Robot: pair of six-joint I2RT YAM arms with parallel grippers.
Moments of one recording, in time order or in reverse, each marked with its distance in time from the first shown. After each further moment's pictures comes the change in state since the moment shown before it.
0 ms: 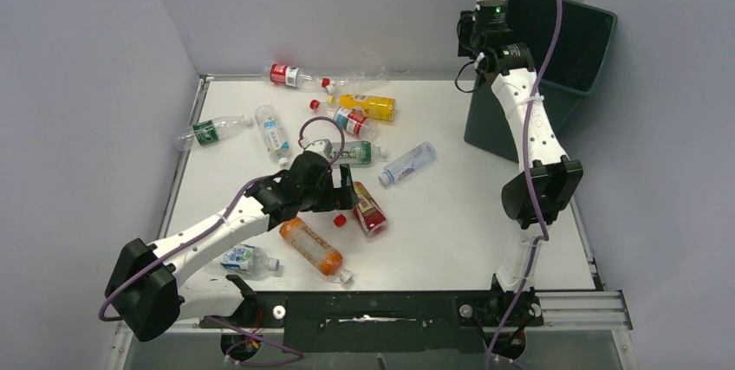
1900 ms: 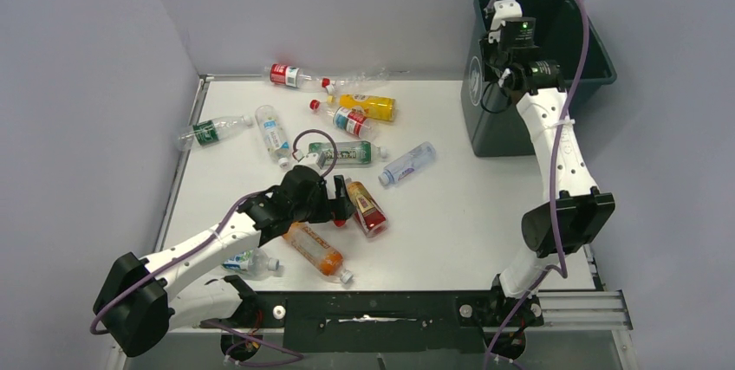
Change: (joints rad) left arm 0.000 -0.104 -0.163 0.117 0.042 -0.018; right arm -0.054 -0.270 -0.263 -0.113 -0.137 -0.127
